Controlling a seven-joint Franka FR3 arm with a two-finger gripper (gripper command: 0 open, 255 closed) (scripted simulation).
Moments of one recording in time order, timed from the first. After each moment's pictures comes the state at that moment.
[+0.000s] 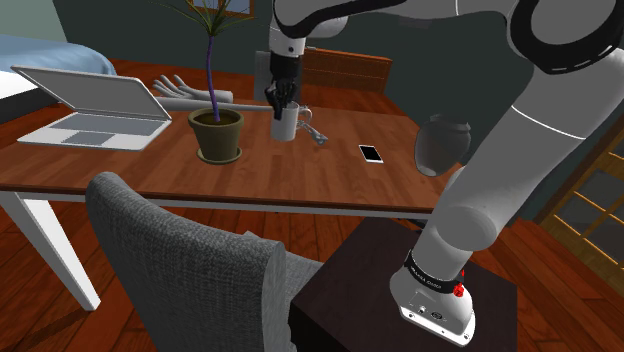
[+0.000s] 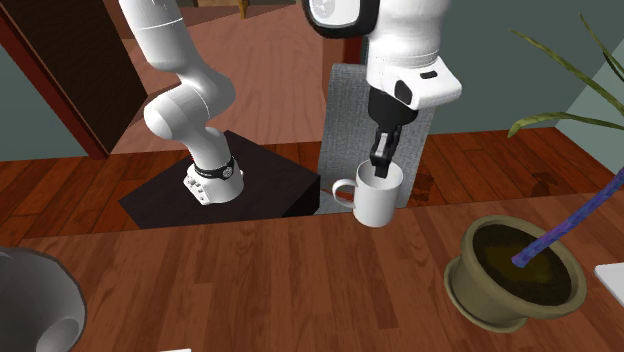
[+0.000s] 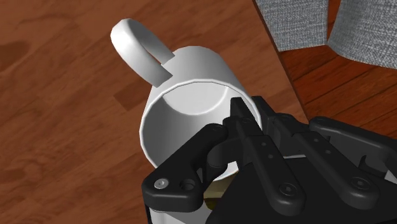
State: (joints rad) arm 0.02 -0.16 0.02 -2.03 0.00 1.93 -0.12
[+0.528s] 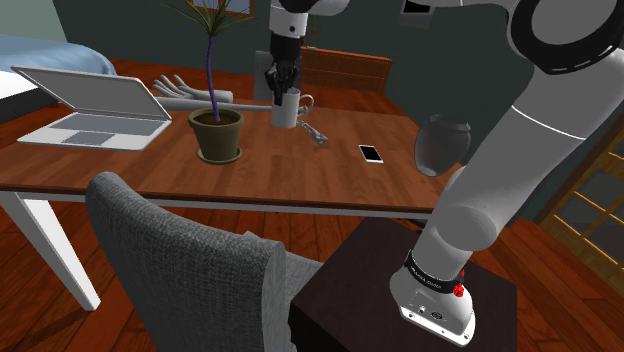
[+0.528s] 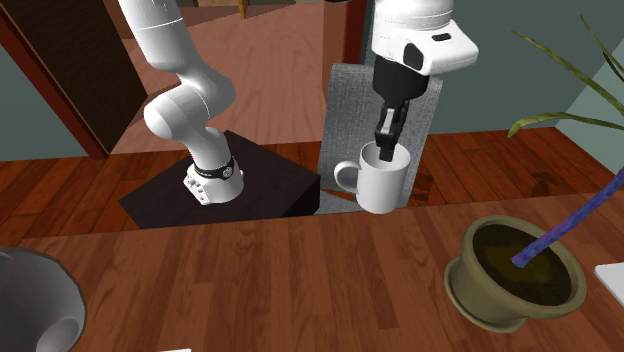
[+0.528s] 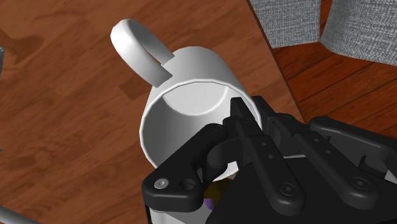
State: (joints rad) arm 0.02 -0.16 0.02 -1.92 0.00 1.83 -0.12
